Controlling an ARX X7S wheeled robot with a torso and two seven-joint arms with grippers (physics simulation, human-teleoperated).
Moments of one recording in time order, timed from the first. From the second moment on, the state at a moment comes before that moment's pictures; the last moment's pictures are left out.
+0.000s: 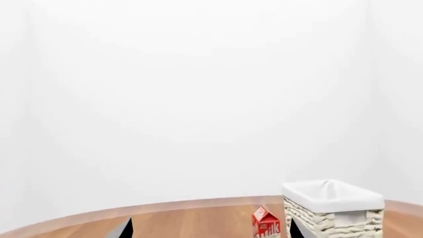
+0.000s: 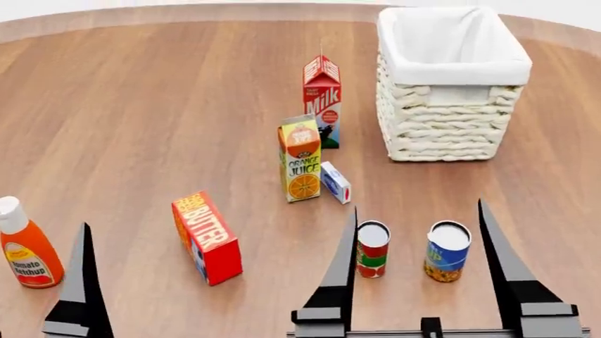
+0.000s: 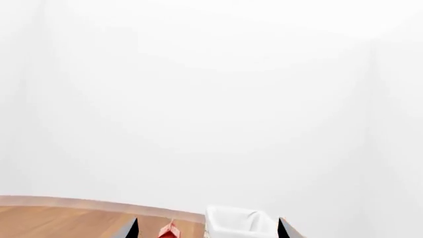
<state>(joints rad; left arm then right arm) 0.00 -0.18 0.13 0.87 -0.10 -0.45 -0.16 0.07 0.18 -0.18 -0.89 -0.06 0.52 0.18</state>
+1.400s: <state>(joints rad) 0.00 -0.23 0.16 0.90 -0.14 -0.45 -0.22 0.08 0.20 -0.18 -0.89 0.00 0.54 0.23</state>
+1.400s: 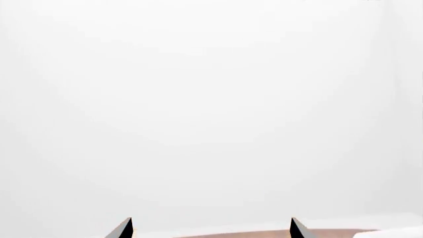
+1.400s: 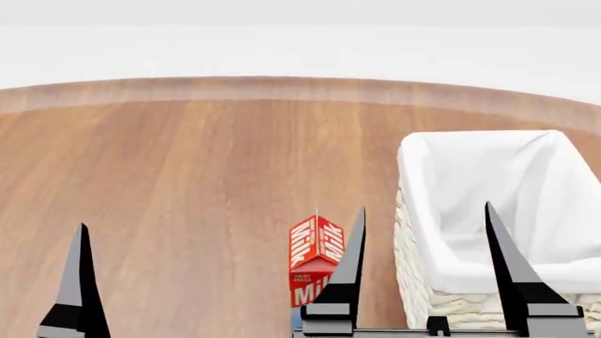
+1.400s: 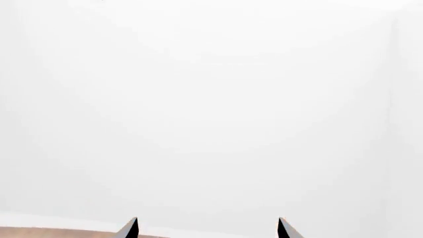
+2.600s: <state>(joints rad) 0.00 -0.26 0.16 0.91 -0.19 -0.45 -0.26 0.06 0.22 -0.18 -0.87 0.09 0.47 0.25</state>
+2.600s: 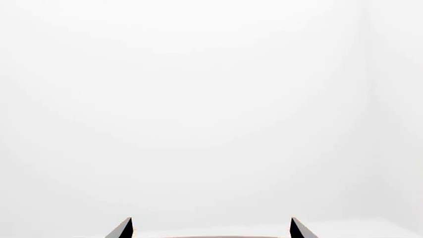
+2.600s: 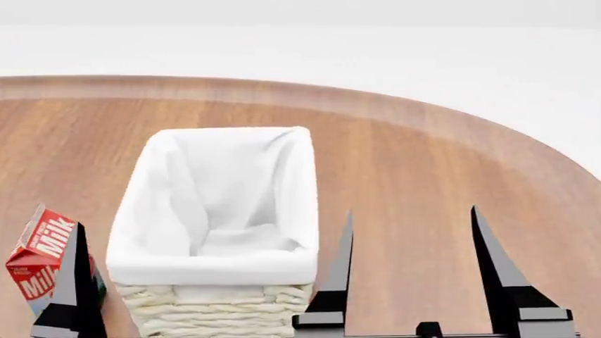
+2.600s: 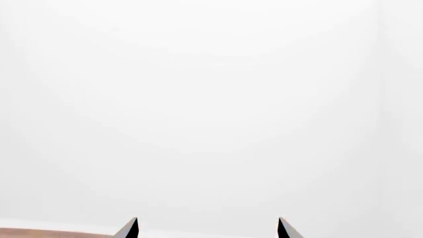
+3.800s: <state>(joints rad) -0.01 -0.29 0.17 0.92 -0.23 -0.46 -0.30 0.07 0.31 -0.31 -0.87 0.00 0.47 0.25</state>
